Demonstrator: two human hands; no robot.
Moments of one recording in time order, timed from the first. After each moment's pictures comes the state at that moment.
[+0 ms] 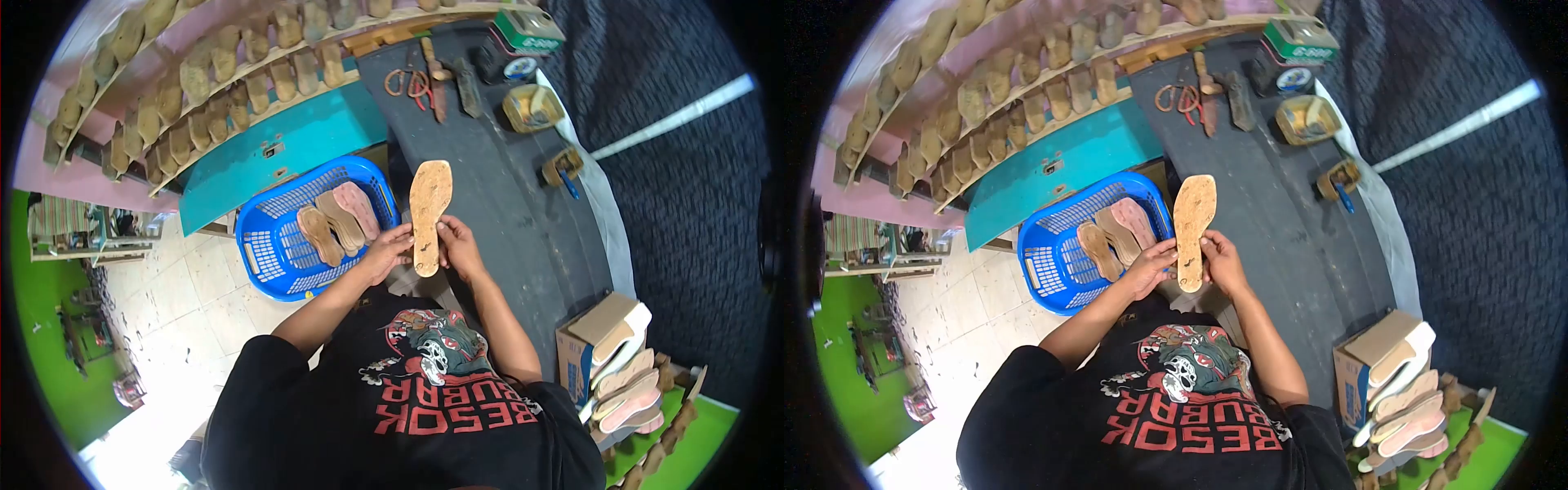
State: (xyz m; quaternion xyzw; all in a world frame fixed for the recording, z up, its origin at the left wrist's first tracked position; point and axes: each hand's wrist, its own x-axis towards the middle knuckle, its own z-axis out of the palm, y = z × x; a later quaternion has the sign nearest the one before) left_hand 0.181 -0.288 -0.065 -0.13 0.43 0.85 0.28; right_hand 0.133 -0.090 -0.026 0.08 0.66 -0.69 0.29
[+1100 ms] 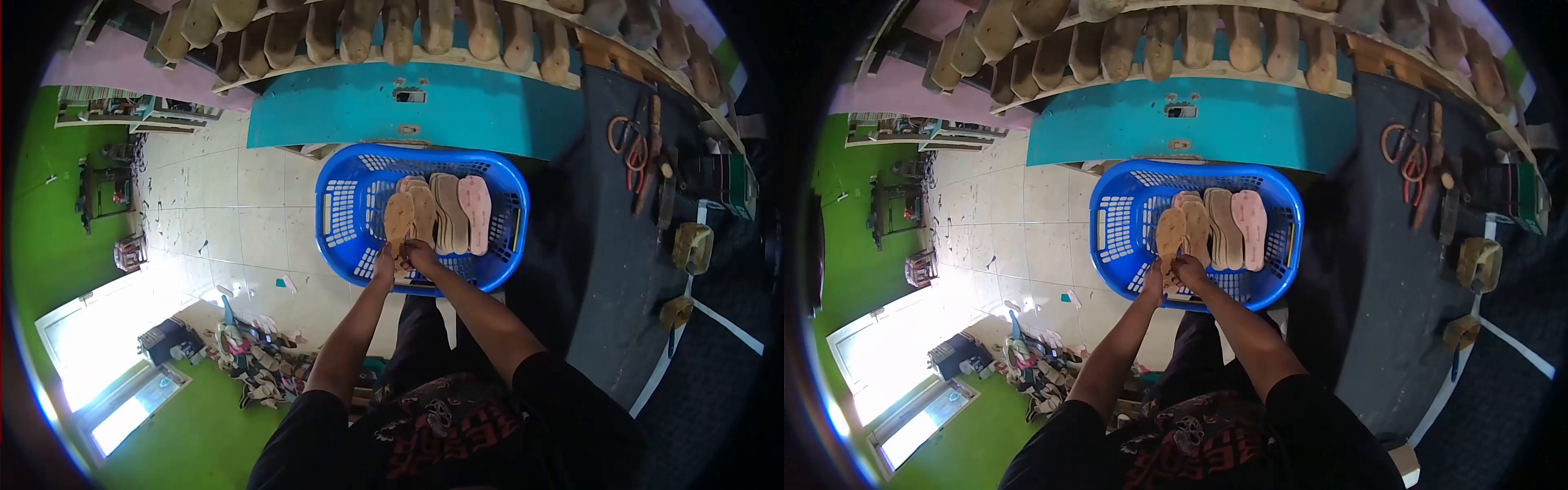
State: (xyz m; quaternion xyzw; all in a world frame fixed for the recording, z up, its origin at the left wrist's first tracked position) left_hand 0.298 -0.494 -0.328 -0.65 0.40 0.64 0.01; right_hand 0.191 -0.415 -0.340 0.03 0.59 -0.48 0.64
